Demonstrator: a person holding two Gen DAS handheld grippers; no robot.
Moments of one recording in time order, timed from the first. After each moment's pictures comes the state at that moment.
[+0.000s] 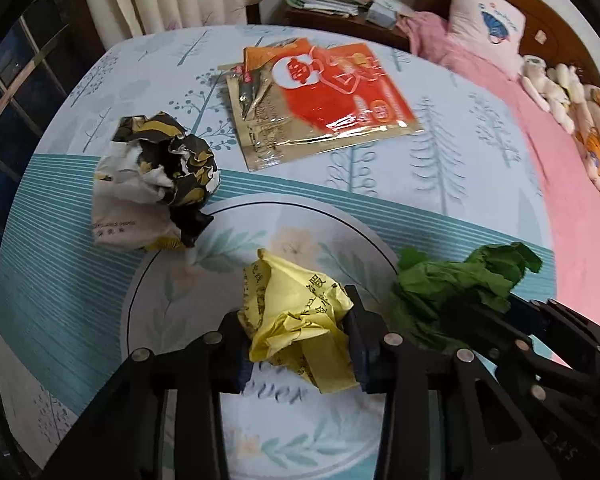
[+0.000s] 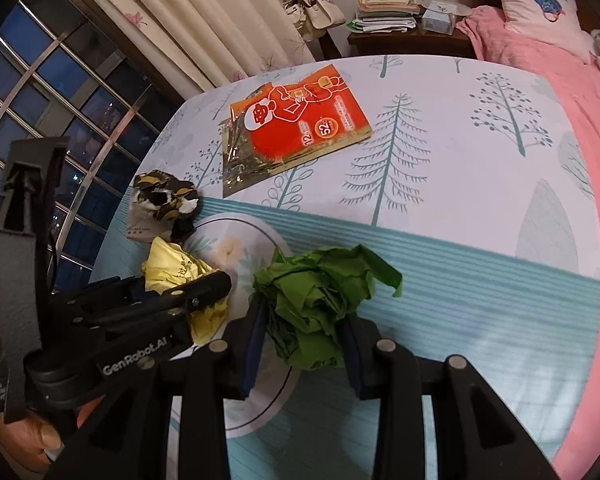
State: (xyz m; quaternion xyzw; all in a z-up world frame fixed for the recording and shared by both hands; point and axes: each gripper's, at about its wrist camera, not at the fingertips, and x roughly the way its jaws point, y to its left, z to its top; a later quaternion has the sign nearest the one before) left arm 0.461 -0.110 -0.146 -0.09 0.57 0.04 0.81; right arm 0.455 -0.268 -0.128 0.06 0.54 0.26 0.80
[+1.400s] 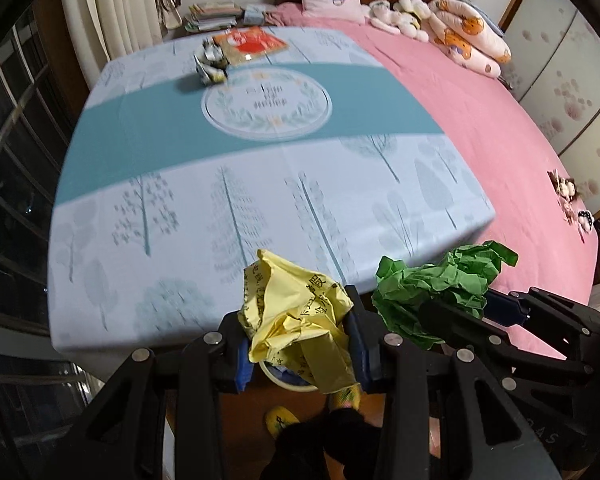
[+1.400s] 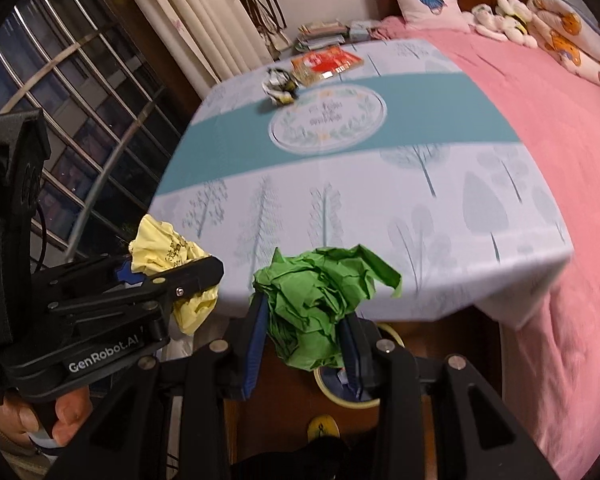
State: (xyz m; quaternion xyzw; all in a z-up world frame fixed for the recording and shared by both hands) left arm 0.099 -0.009 -0.067 0.02 0.55 -0.17 0.82; right arm 0.047 -0.162 -0.068 0.11 0.51 0.09 0.85
